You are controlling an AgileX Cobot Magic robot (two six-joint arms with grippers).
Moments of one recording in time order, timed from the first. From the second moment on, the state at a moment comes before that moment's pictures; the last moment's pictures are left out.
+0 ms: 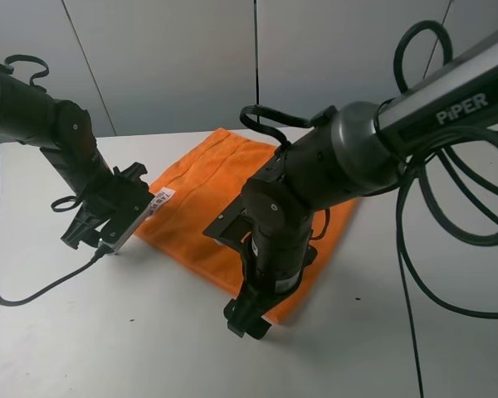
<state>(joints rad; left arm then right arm) -0.28 2.04 -1.09 -0.02 0.55 1.78 0.93 2.02 -1.03 -0.02 0.63 0.01</state>
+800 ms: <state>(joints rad) -0.28 2.06 -1.10 -0.05 0.56 1.76 0.93 2.05 -1.05 -0.08 0.68 -0.01</state>
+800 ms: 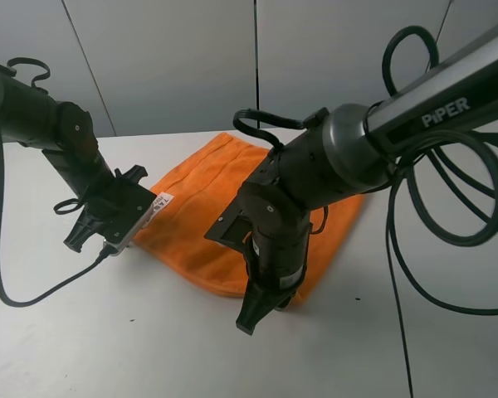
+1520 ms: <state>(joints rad) -0.28 2.05 -1.10 -0.15 0.55 1.61 0.93 2.03 -1.05 -0.16 0.73 -0.04</state>
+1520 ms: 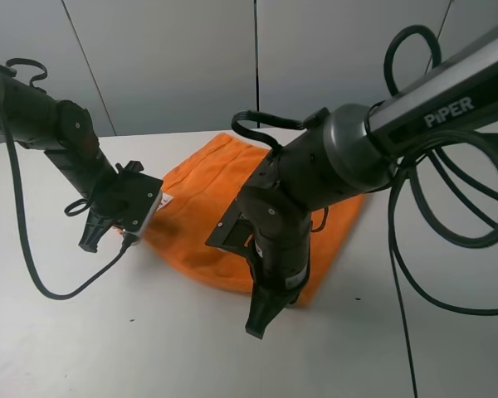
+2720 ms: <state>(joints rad) -0.45 1.75 -1.09 0.04 0.79 0.65 0.82 1.77 -1.04 -0.55 0.94 -0.03</state>
